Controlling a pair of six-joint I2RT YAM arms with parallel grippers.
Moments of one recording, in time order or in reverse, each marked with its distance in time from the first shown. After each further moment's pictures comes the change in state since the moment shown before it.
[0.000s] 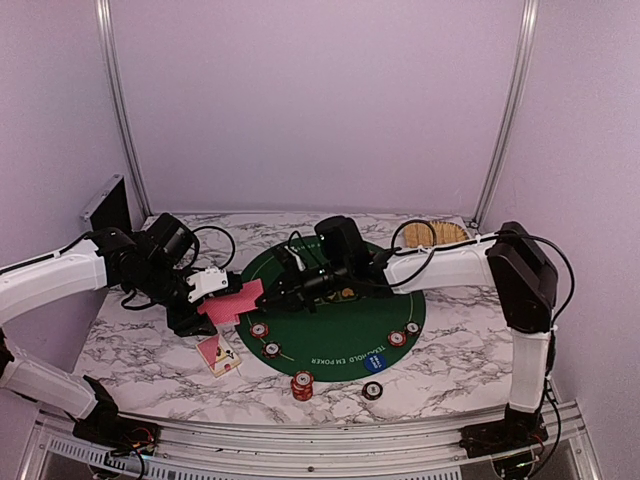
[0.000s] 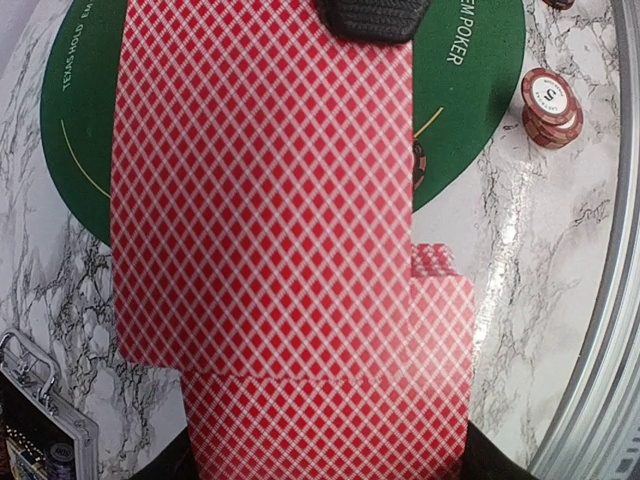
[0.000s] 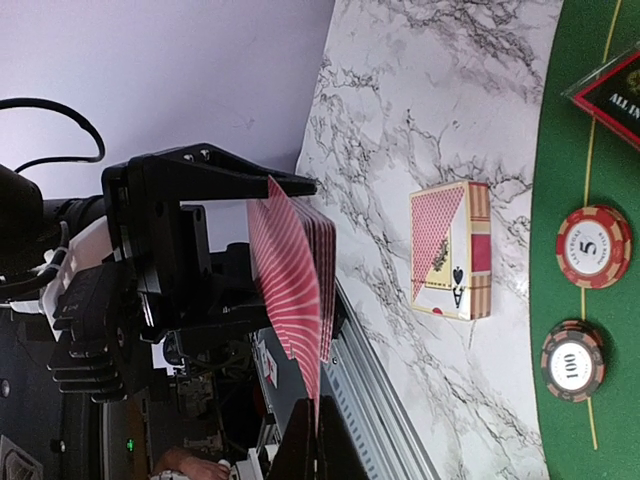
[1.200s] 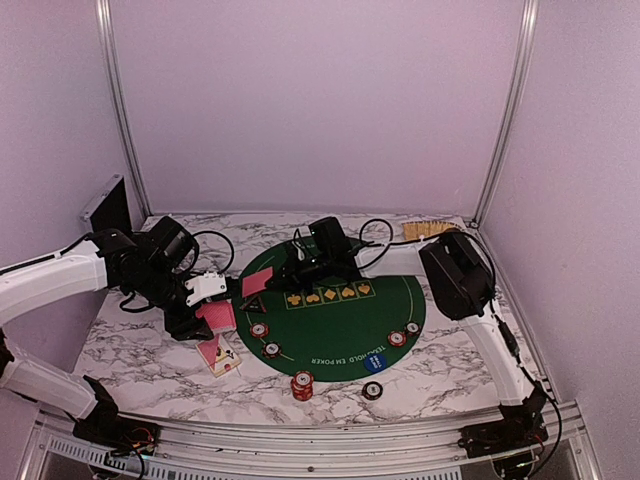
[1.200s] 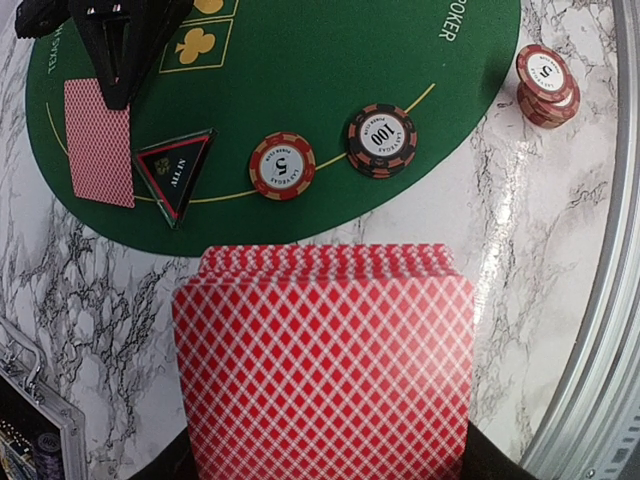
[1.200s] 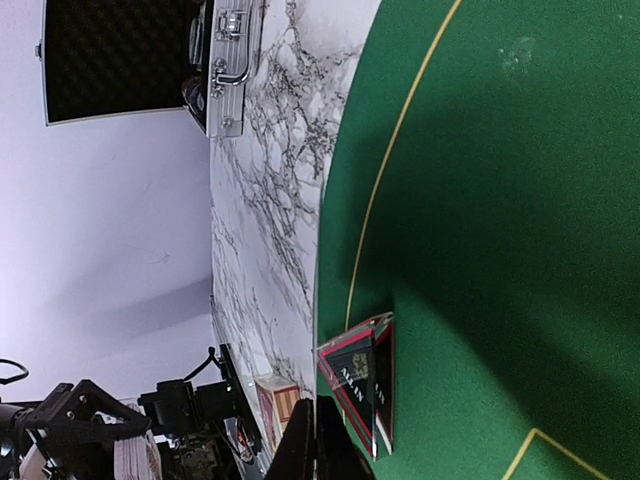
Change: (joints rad) left arm 0.000 0.000 -0.010 -0.033 -0.006 -0.001; right arm -0.167 0.496 0.504 -0.146 0.024 -0.037
